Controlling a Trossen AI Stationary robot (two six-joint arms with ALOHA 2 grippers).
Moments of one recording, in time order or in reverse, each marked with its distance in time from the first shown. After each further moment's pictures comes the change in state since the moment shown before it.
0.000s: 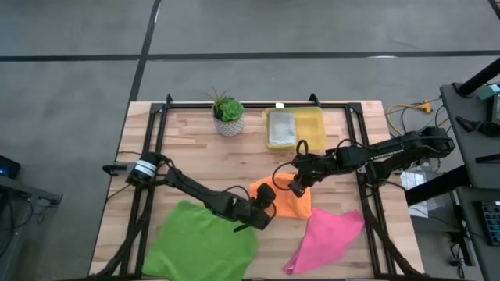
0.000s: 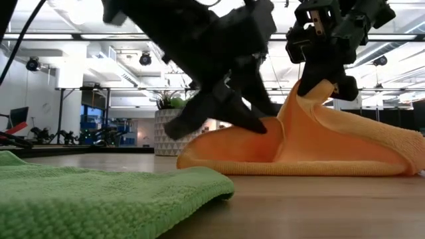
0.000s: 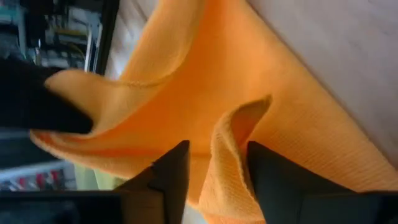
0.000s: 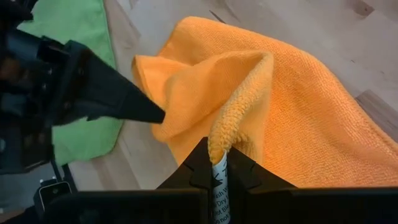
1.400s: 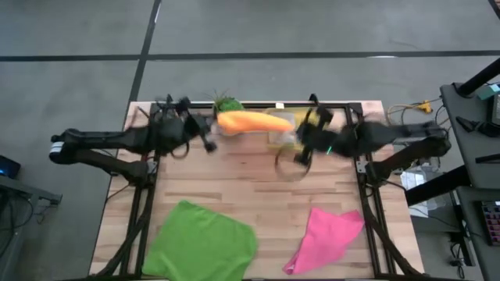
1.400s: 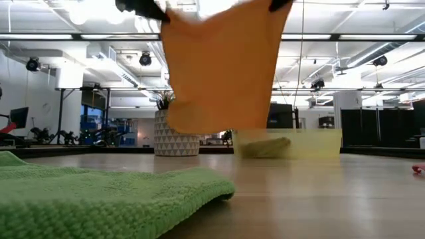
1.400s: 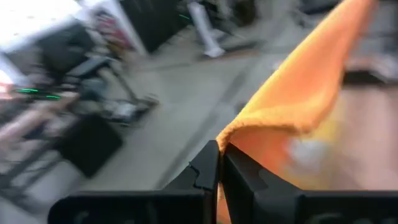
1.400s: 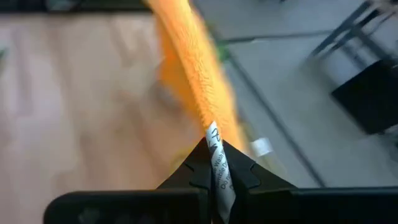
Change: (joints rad) left arm 0.372 -1.022 -0.396 -0.094 -0.062 -0.514; right arm 0.069 0.055 0.719 -0.611 0.767 -0.698
